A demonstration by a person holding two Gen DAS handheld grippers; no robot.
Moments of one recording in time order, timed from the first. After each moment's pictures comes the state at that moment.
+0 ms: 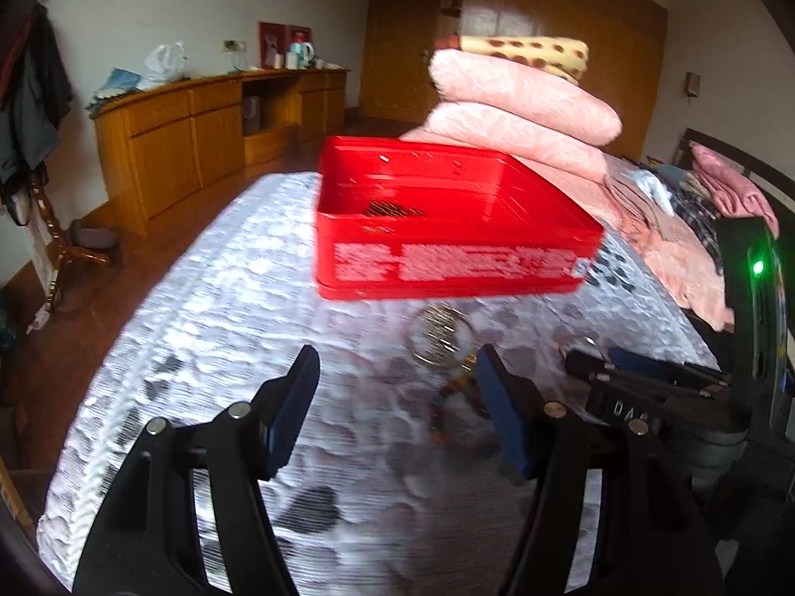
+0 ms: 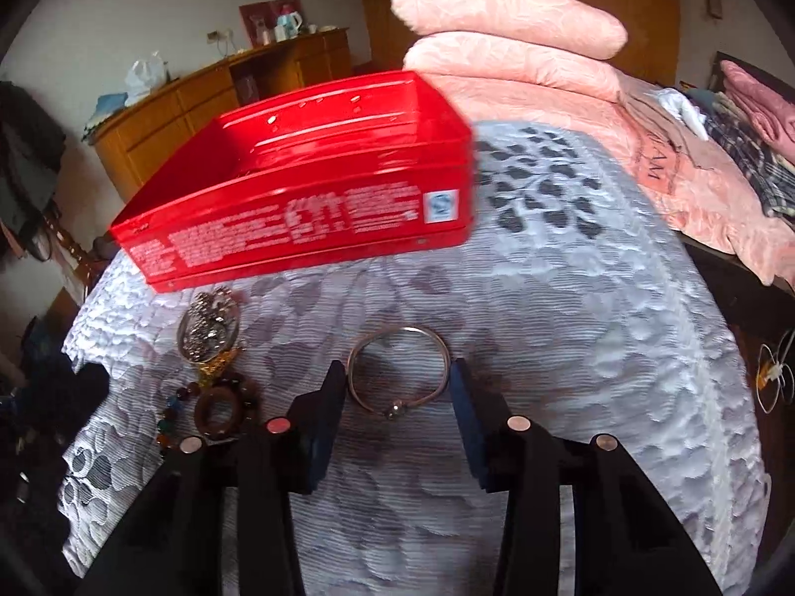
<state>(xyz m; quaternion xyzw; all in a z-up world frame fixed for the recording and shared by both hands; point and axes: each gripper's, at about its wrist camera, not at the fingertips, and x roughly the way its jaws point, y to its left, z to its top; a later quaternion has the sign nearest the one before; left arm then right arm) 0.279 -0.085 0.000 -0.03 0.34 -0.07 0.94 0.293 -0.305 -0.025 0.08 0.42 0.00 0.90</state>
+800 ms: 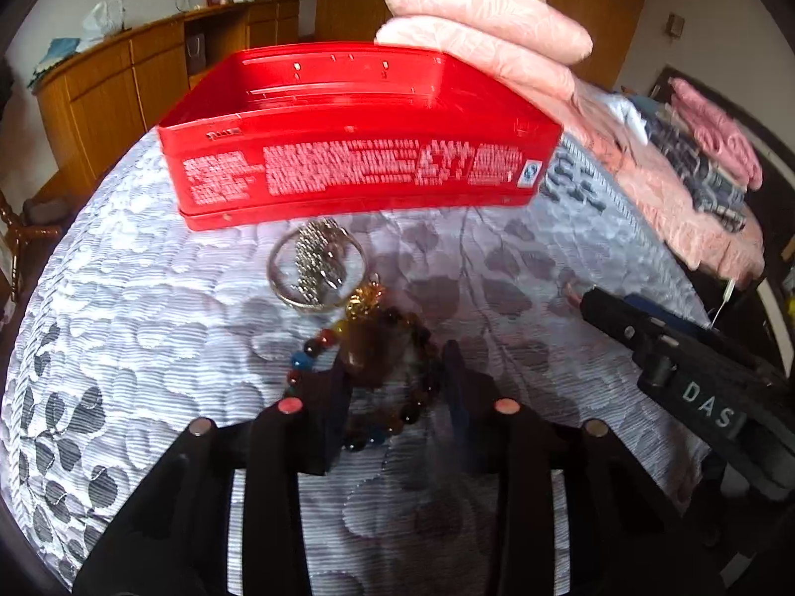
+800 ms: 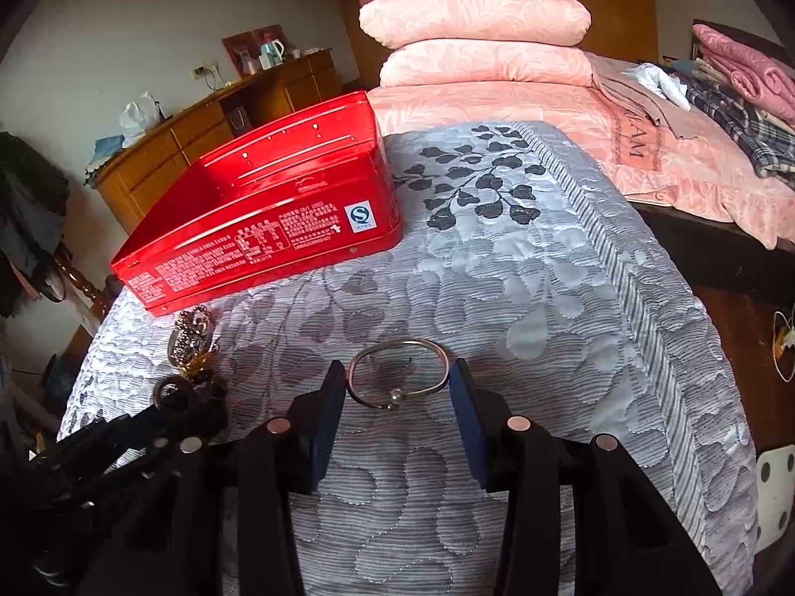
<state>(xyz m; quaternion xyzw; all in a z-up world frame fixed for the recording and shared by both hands) 0.312 -0.147 -0.039 -0.01 0.44 -0.12 0.89 0.281 -0.344 -0.030 0.13 0.41 0.01 0.90</state>
